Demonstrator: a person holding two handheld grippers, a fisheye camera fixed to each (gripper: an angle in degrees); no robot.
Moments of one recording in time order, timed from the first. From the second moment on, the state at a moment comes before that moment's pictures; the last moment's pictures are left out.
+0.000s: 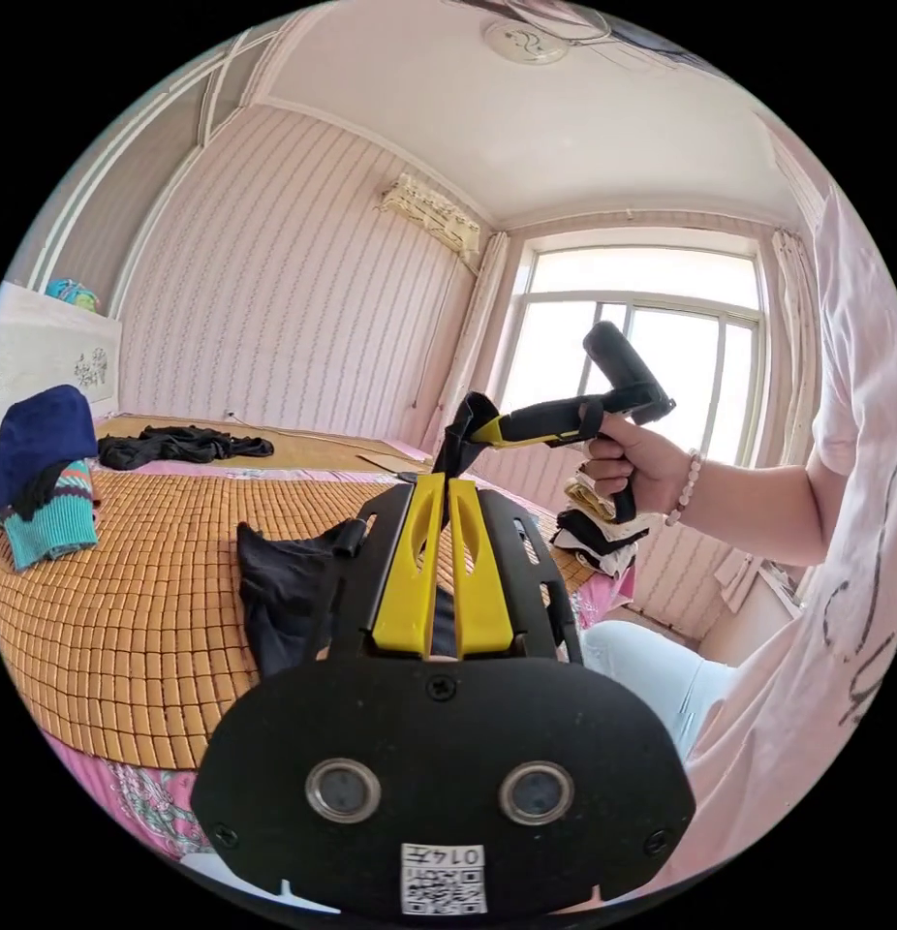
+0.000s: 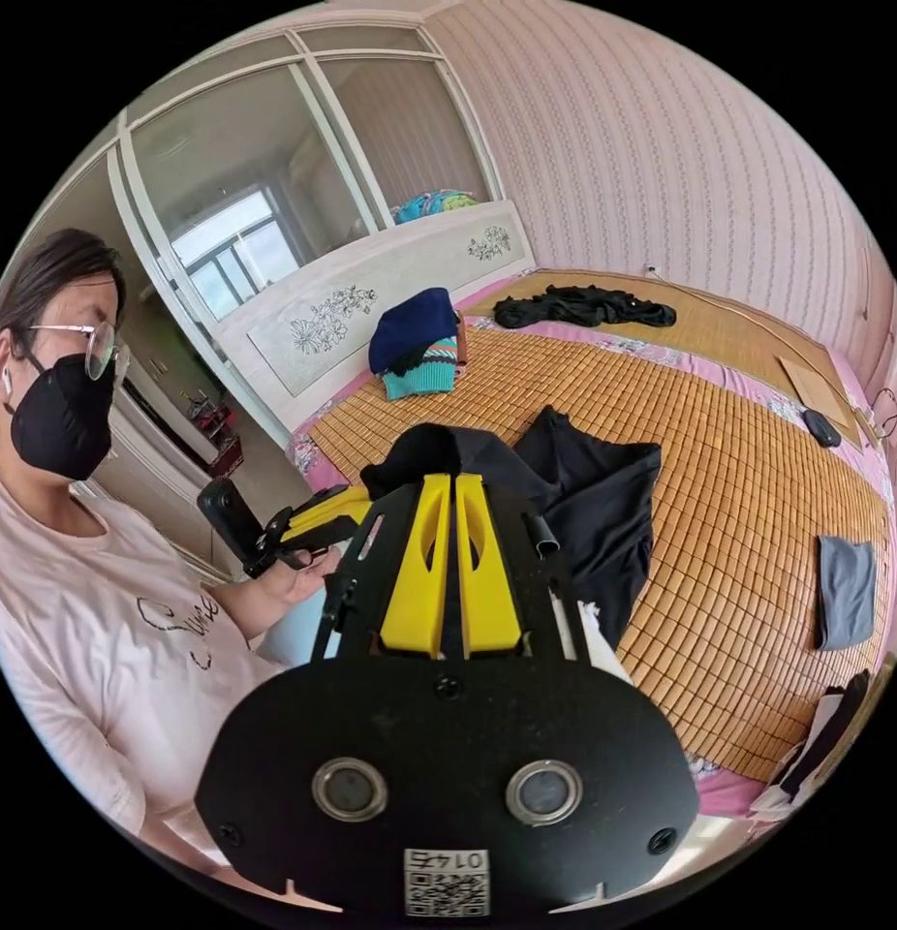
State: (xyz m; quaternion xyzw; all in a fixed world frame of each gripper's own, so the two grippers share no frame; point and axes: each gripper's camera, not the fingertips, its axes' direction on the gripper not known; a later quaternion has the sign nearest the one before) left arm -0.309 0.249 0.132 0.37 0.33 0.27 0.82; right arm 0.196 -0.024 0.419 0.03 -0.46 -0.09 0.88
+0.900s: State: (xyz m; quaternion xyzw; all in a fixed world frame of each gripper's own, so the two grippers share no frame) left arm -0.244 -0.079 0.337 0.14 0.14 0.23 0.95; right arm 0.305 -0.179 0.626 -0.12 -0.35 -0.07 0.93
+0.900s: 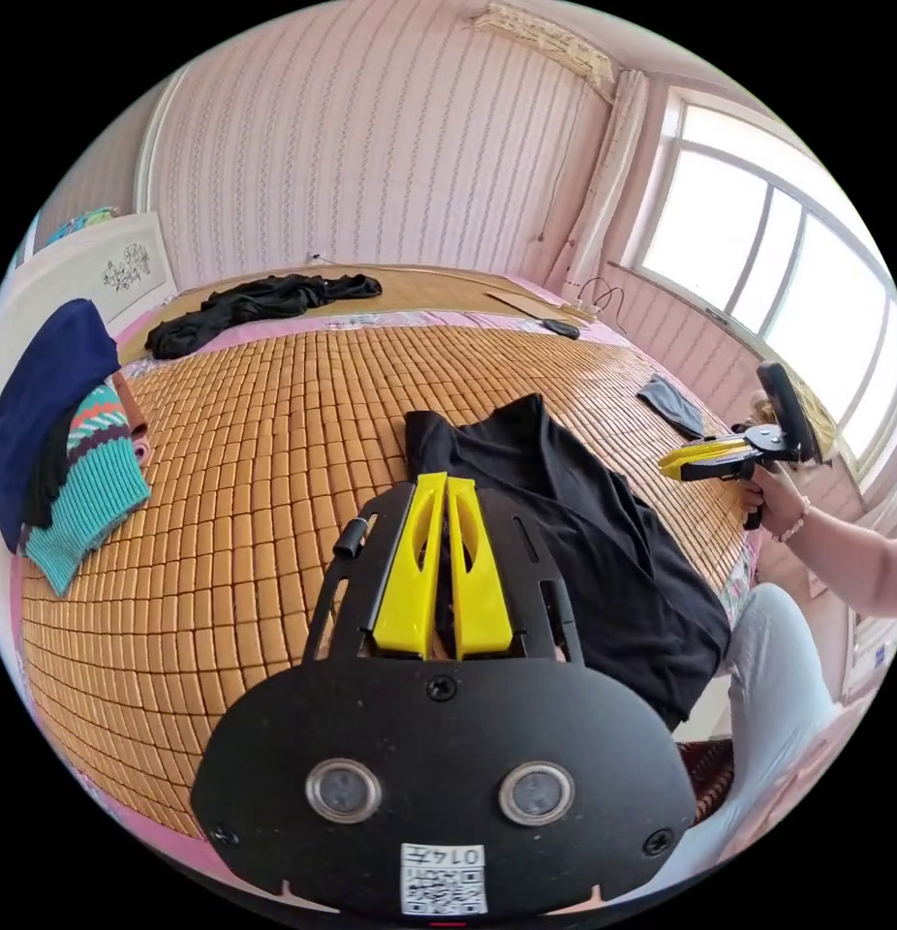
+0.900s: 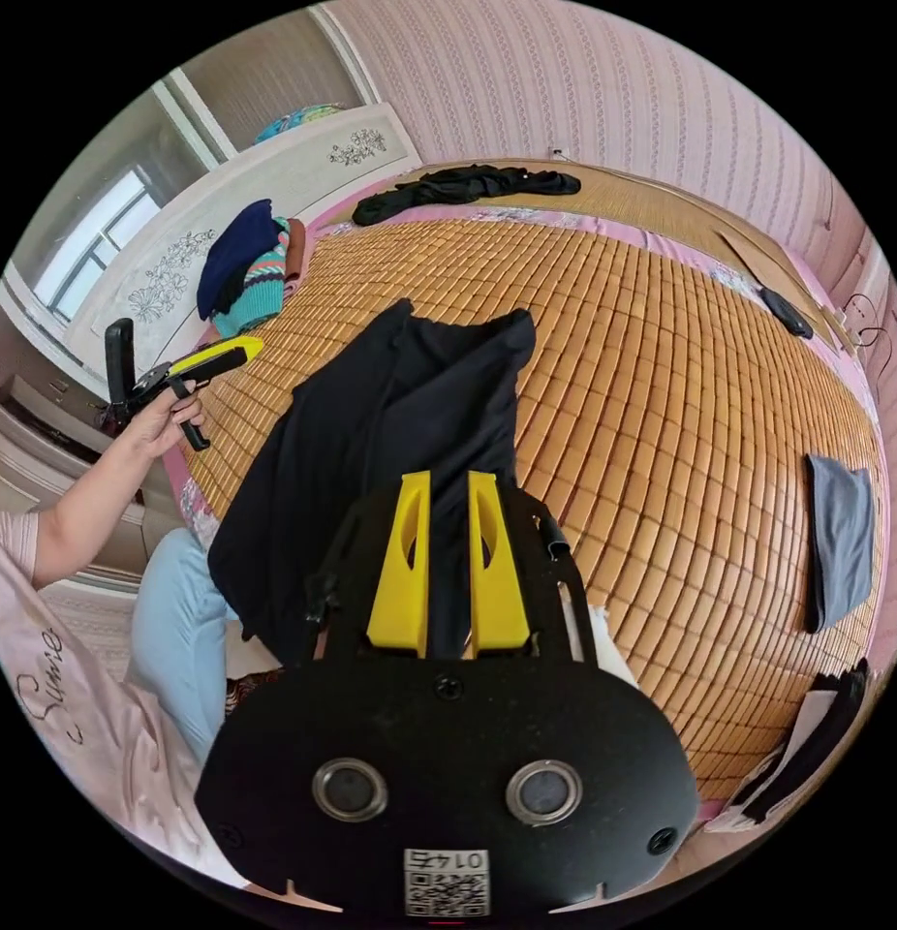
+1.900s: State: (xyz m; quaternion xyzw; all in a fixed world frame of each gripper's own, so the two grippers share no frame) left arm -0.192 -0.314 0.364 0.16 0.22 0.21 0.94; right arm 0.490 -0.365 0.634 -0.02 -0.49 0.11 0.86
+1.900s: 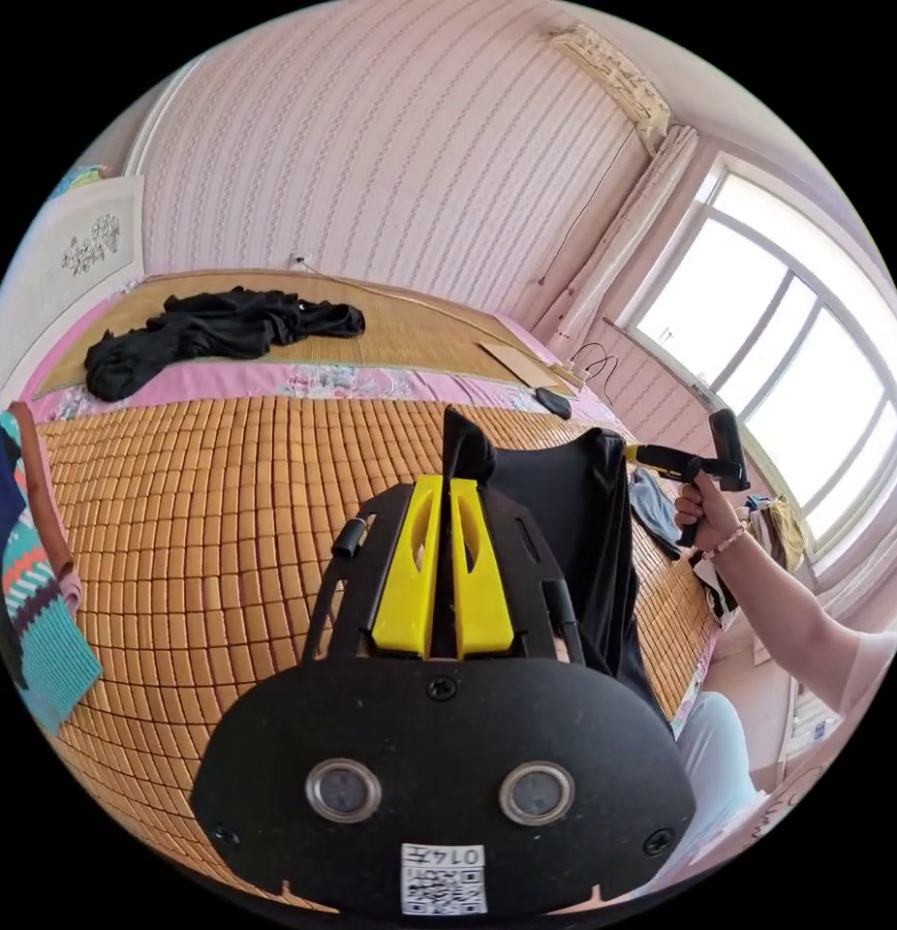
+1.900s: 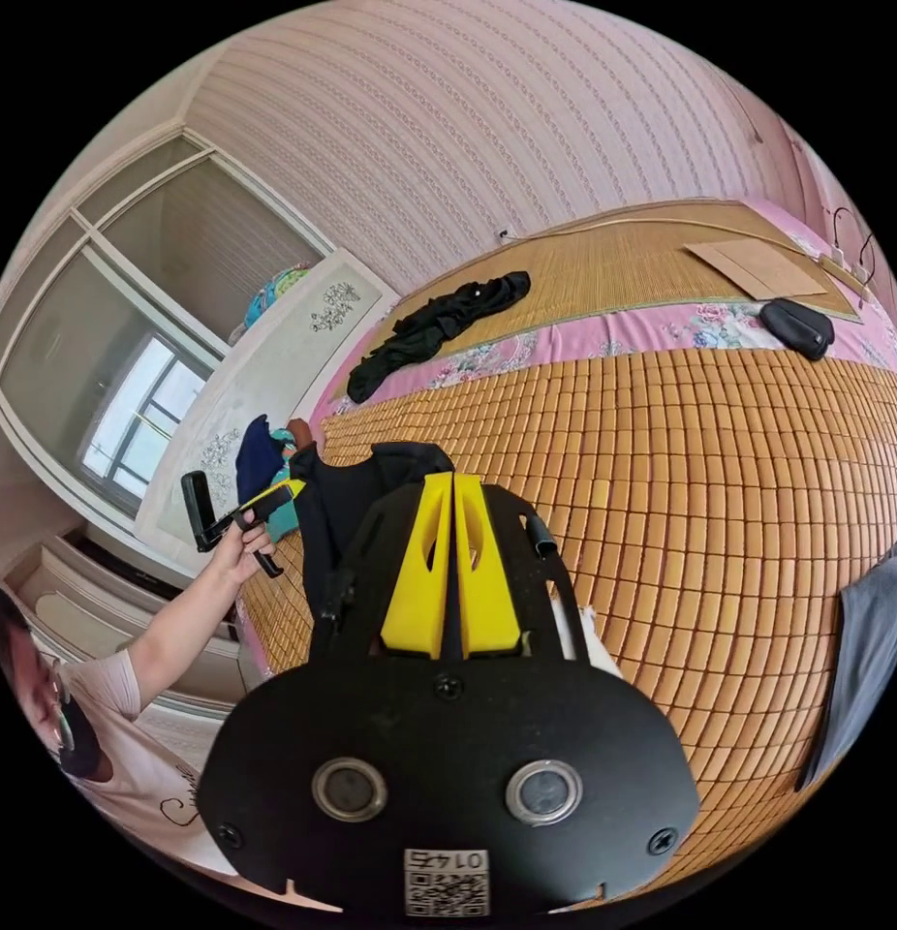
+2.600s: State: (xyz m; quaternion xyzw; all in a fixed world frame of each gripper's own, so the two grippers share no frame) left arm -0.272 0.004 0.414 0.01 0.11 0.35 0.93; right arm 0.375 -0.065 0.540 -0.21 -0.46 -0.04 0.86
